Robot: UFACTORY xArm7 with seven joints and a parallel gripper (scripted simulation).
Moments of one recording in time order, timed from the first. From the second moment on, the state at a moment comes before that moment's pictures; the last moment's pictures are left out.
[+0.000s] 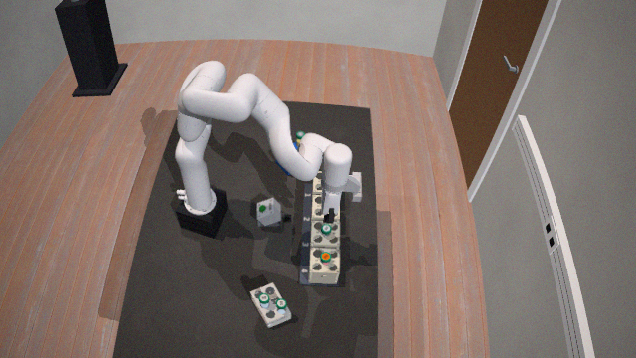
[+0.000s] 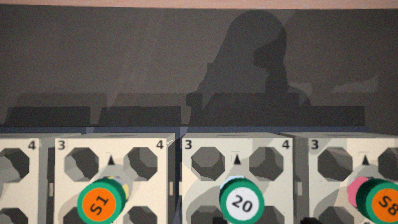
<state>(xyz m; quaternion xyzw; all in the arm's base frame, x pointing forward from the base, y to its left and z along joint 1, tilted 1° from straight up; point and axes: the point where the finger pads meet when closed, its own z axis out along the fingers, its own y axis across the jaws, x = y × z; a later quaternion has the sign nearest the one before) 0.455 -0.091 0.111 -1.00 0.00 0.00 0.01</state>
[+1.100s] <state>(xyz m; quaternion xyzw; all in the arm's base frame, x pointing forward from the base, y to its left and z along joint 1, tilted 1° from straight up) 0.455 -0.092 0.149 -1.00 0.00 0.00 0.01</state>
